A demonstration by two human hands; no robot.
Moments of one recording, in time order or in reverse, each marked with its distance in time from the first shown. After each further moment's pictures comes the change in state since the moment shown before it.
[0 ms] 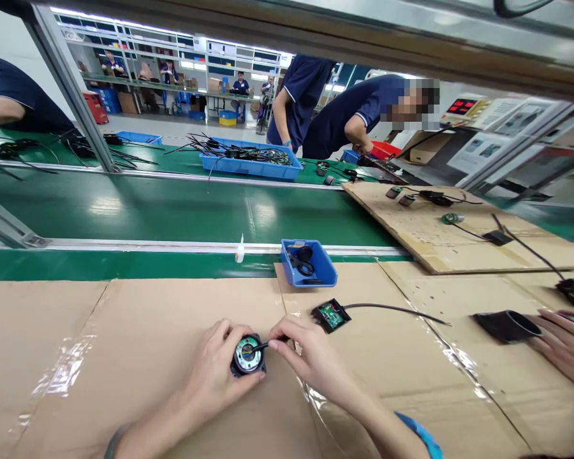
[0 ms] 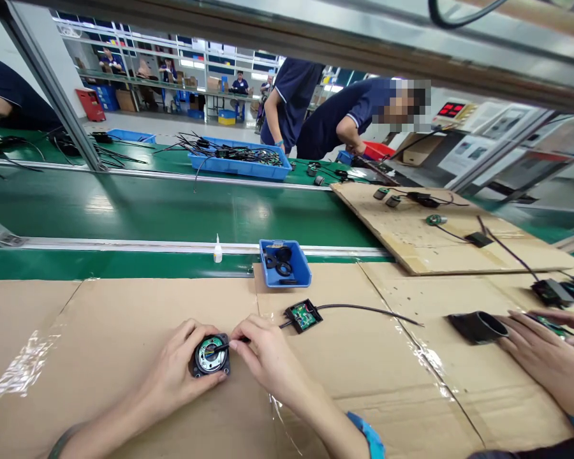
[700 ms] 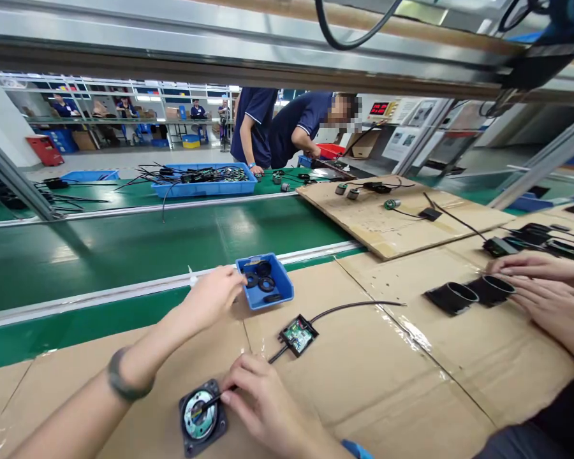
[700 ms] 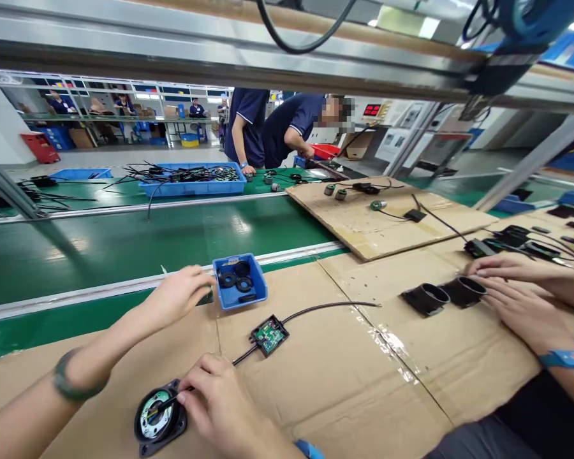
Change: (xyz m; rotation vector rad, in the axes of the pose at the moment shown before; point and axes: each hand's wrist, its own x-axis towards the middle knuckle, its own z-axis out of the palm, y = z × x) left_hand 0.180 0.082 -0.043 0.679 -0.273 0.262; right_hand -0.011 0.017 0.021 0.150 0.175 -0.050
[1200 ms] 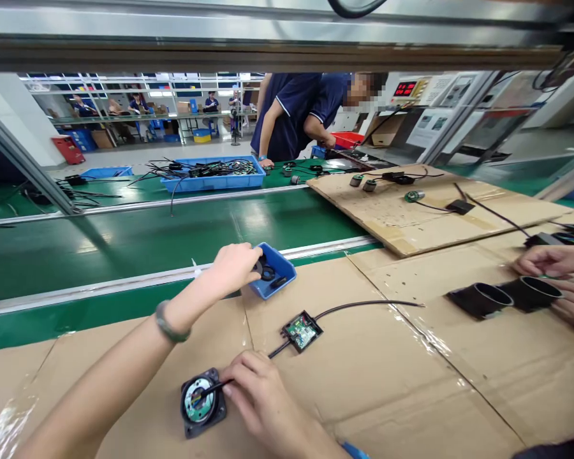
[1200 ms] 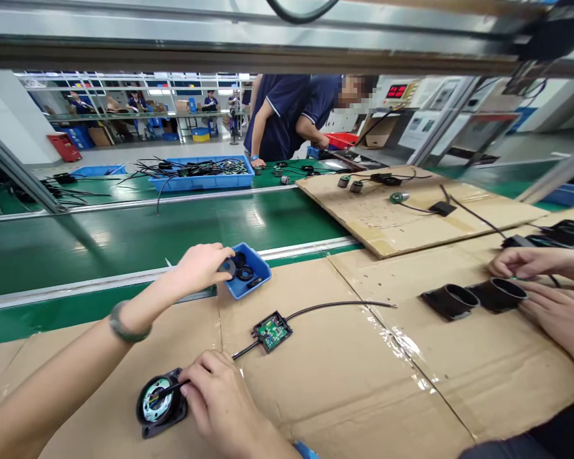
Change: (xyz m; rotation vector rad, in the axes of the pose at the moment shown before) left_hand 0.054 0.016 -0.003 0.049 -0.023 -0.085; right_hand -0.008 0.008 0.003 -0.014 0.021 -0.086
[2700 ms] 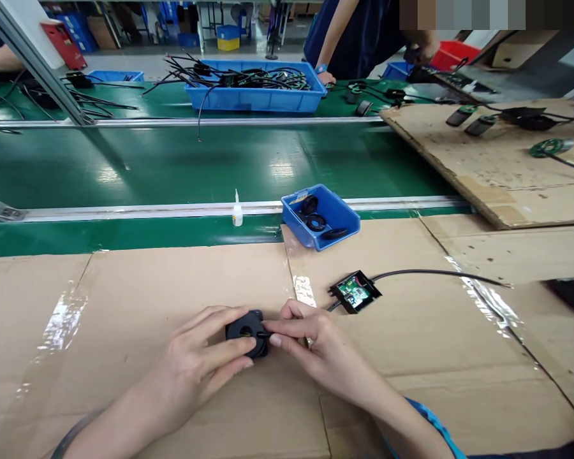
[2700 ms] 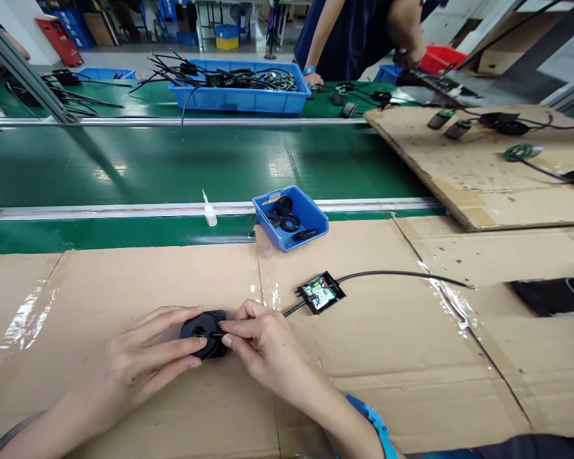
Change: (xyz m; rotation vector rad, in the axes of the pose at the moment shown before) left_hand -0.225 -0.010 0.078 -0.459 0.398 0.175; right_hand 0.014 -0.015 -0.020 0.139 -0.306 0.250
